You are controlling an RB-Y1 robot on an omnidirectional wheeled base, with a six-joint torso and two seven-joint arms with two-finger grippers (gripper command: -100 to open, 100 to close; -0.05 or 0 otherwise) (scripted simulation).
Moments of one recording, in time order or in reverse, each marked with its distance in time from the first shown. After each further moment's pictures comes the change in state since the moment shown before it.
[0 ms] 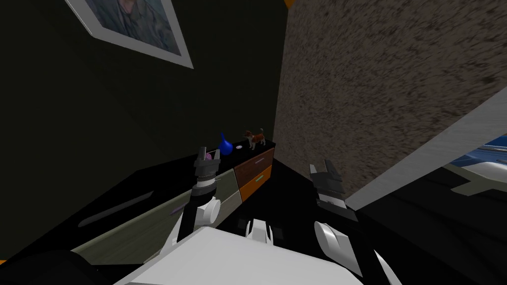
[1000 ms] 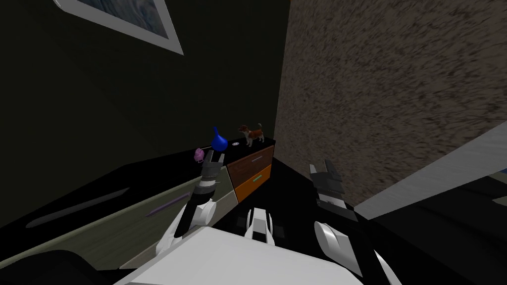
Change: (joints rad) left arm -0.009 0.168 0.030 0.101 0.039 0.029 0.014; right arm 0.000 0.000 0.000 0.000 0.000 0.000 0.000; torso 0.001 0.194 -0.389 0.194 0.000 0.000
